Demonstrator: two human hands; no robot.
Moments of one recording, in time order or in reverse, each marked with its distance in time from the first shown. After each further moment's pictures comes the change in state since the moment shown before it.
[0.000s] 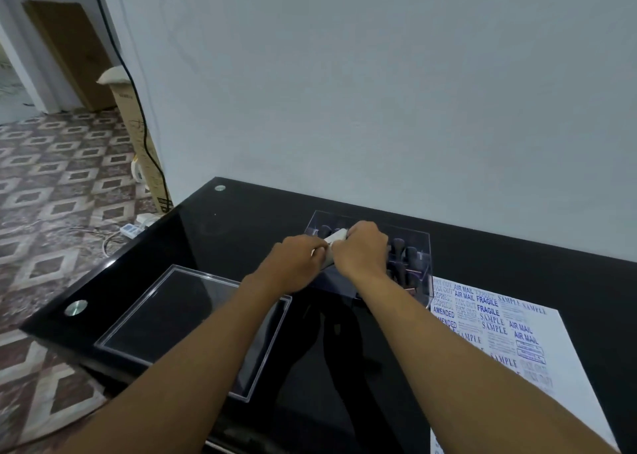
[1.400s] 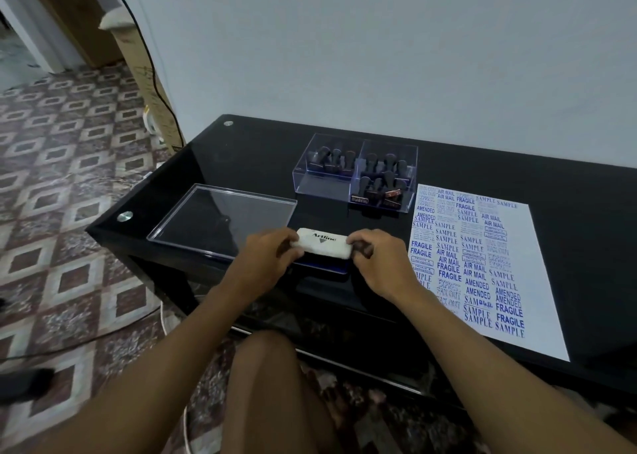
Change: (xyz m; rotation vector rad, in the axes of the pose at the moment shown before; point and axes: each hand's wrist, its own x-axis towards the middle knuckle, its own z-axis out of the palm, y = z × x) left_hand -0.173 -0.012 0.042 -0.015 0.258 0.037; right_hand -0.137 0.128 -0.043 -0.094 -0.191 -0.370
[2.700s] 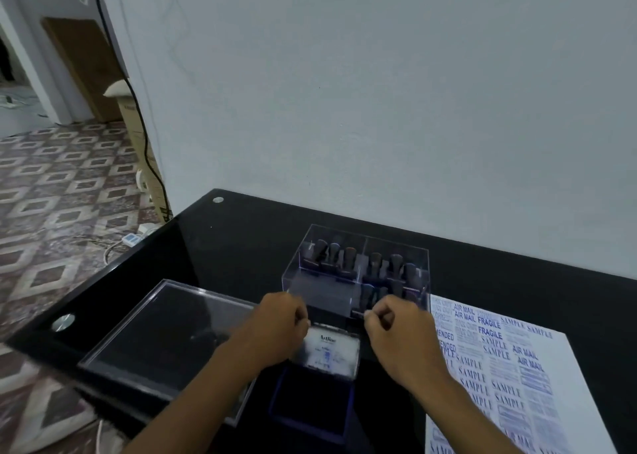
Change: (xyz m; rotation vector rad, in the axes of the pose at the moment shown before) left_hand 0.121 0.015 0.006 0.103 -0.293 -0.141; right_hand 0.091 -0.015 -0.035 -0.137 0.101 0.143
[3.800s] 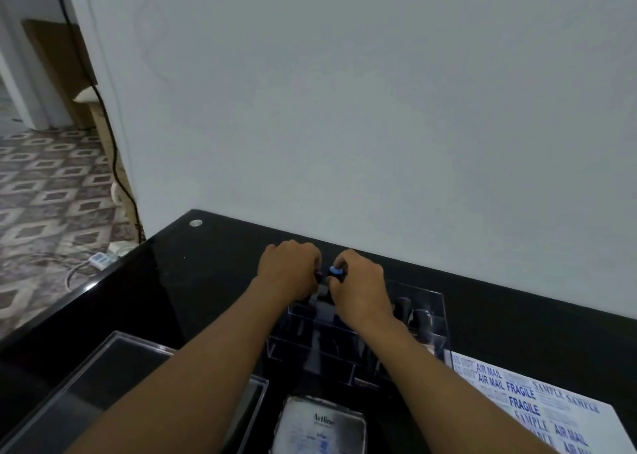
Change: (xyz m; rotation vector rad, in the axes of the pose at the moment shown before) left_hand 0.176 0.000 -0.021 0.386 0.097 0.044; right_hand 0.154 -0.040 0.054 -0.005 0.015 -0.111
